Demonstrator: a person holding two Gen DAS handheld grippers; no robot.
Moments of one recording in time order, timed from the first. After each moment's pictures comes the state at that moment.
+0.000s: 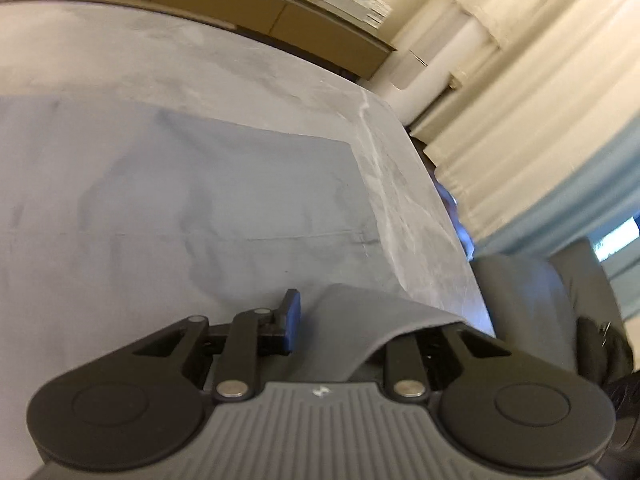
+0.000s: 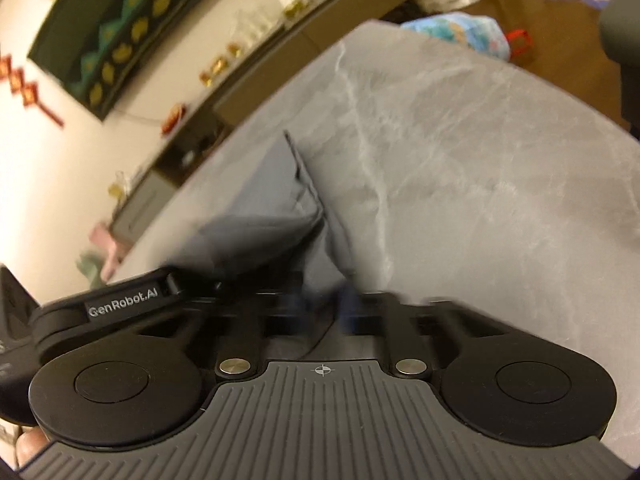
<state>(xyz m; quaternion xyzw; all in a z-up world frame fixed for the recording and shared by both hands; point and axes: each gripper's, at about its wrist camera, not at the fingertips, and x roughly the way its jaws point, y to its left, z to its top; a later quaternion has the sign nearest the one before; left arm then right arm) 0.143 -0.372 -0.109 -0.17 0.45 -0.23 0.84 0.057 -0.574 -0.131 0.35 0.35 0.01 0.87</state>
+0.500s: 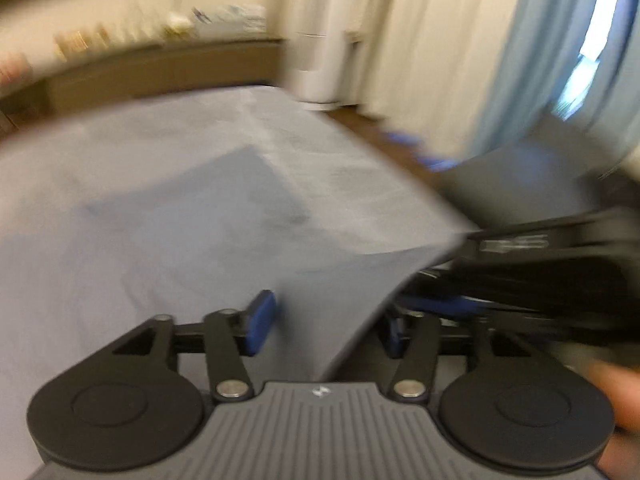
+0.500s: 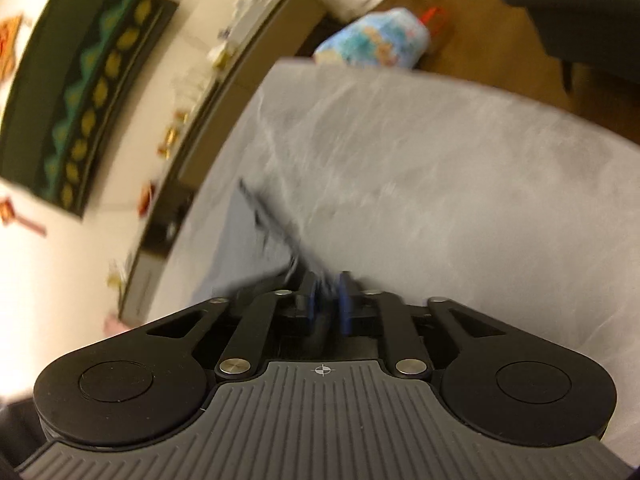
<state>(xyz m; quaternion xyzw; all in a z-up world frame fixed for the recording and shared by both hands) 0.081 -0.417 -0.096 0.00 0.40 -0.36 0.84 0.012 -0.622 -0.132 0.47 0.31 -0.07 0.82</state>
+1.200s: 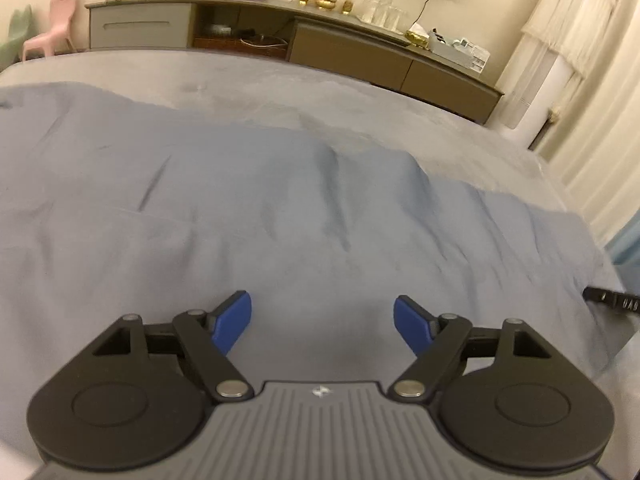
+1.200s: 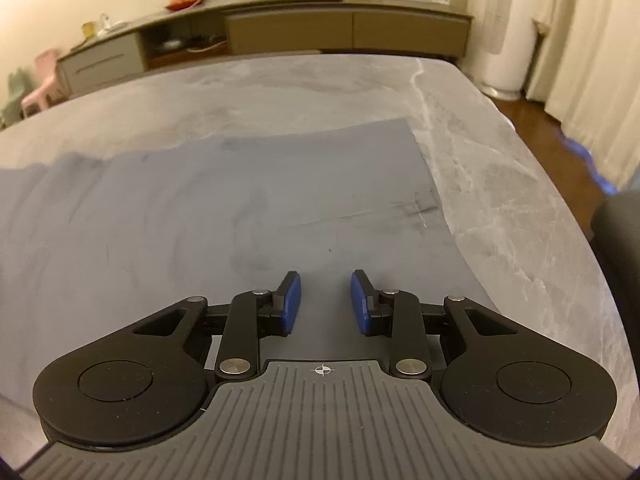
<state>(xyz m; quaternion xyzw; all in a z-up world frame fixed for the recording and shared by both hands) 0.093 -0.053 -0.102 -0.08 0.43 -0.08 0.90 0.083 -0.460 -0.082 0.01 0.41 -0.01 0.91</state>
